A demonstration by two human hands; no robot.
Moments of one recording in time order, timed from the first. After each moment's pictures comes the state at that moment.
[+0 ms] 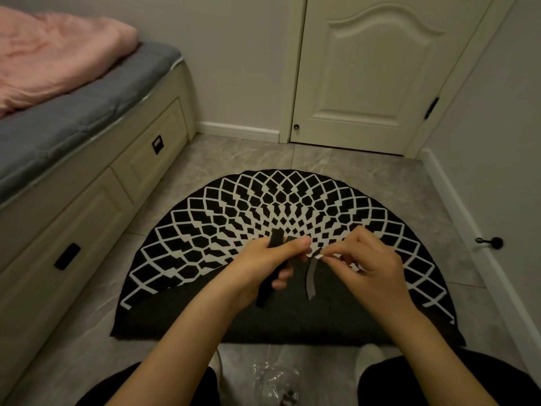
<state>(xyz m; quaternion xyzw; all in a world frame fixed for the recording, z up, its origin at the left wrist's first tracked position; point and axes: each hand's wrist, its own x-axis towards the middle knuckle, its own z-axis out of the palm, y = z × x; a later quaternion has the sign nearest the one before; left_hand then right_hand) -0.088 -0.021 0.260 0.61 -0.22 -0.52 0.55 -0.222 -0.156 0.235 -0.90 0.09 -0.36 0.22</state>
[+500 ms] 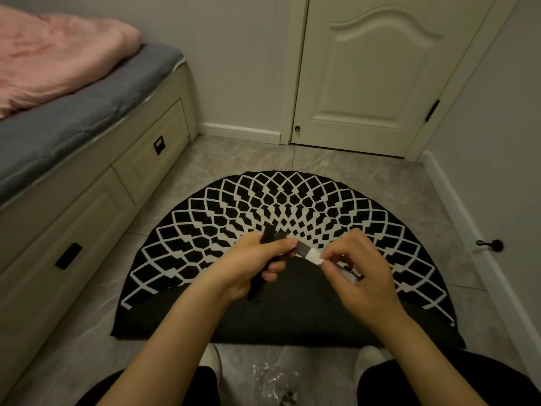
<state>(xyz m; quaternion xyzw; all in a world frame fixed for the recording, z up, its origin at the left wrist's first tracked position) -0.075 -0.016 0.264 0.60 -0.21 -0.53 0.57 -0.219 -0.141 0.237 -0.89 0.07 -0.35 0.30</state>
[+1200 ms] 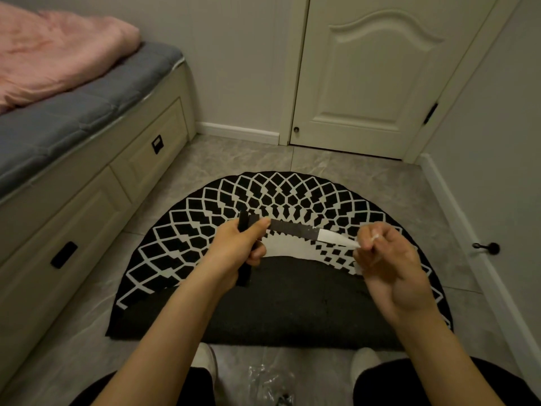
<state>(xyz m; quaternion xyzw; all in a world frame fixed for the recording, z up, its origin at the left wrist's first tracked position) -0.062 -0.017 0.256 0.66 -0.14 -0.39 0.63 -0.231 -0.152 0.263 -0.53 0.15 -0.31 0.77</state>
